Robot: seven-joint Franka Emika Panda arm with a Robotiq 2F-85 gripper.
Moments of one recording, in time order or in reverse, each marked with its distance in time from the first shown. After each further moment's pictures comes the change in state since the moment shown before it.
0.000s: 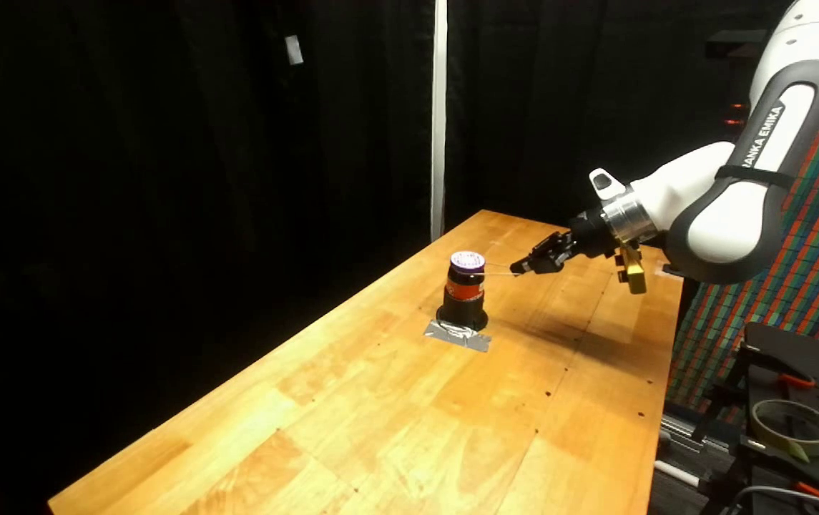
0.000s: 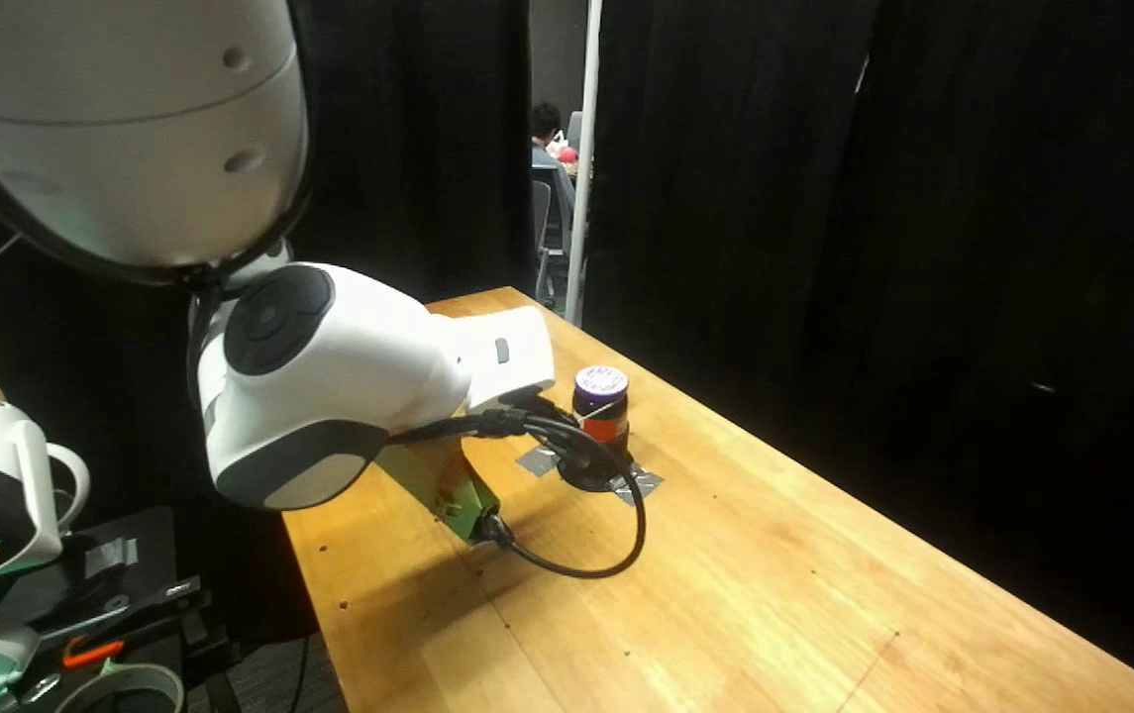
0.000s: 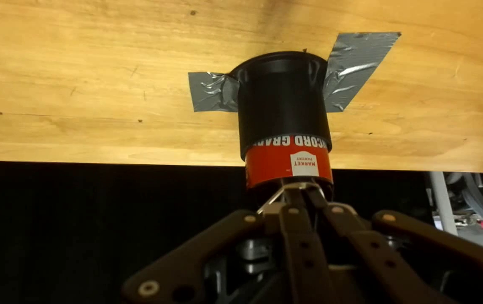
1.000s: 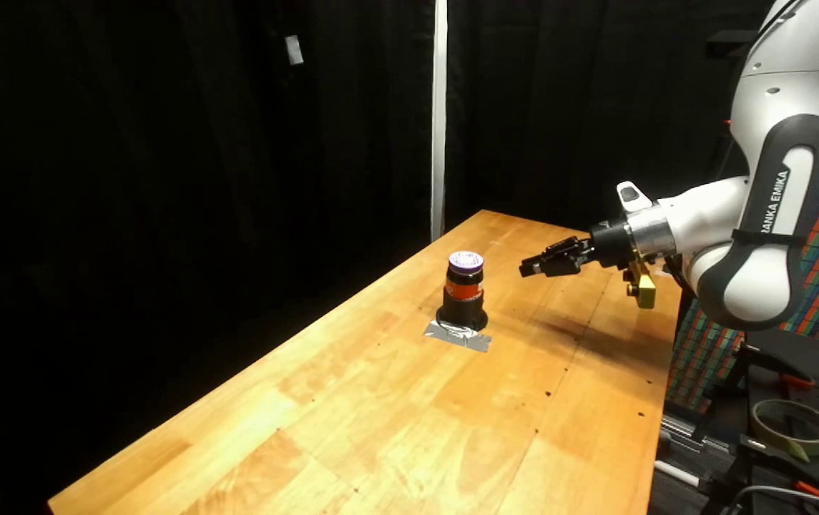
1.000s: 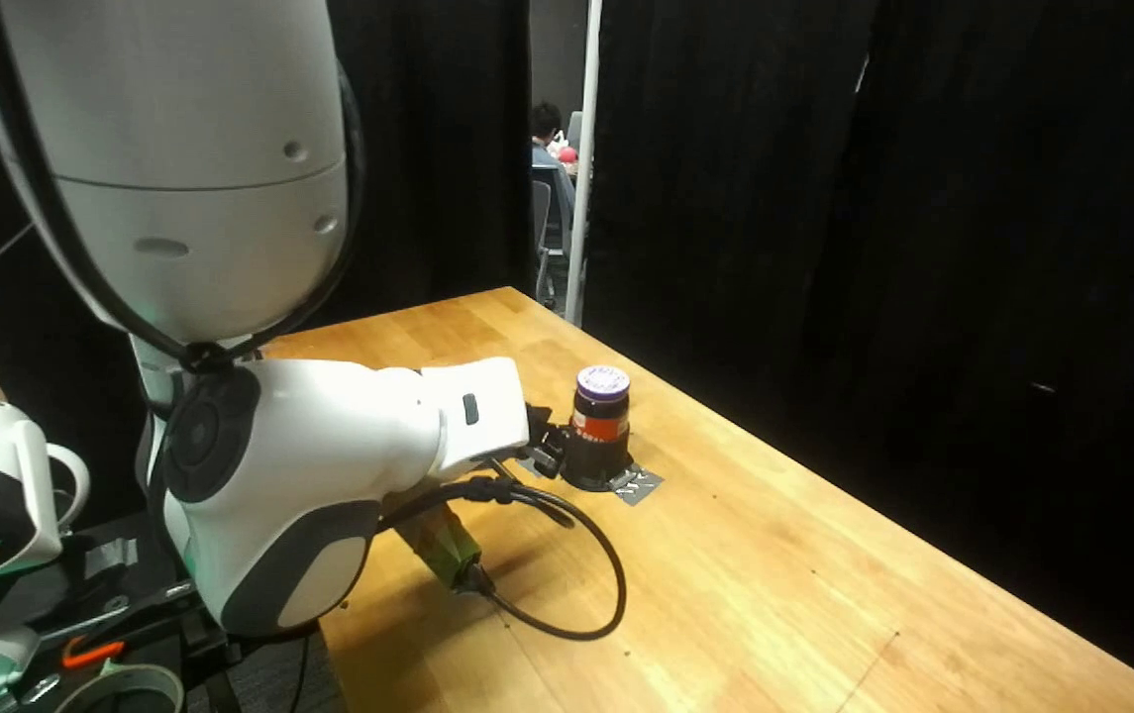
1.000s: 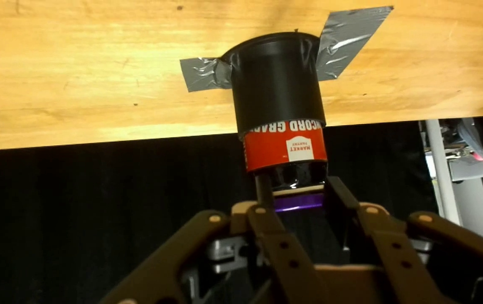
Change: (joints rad) arm 0.425 -0.001 -0.548 0.007 -0.364 0.334 0.446
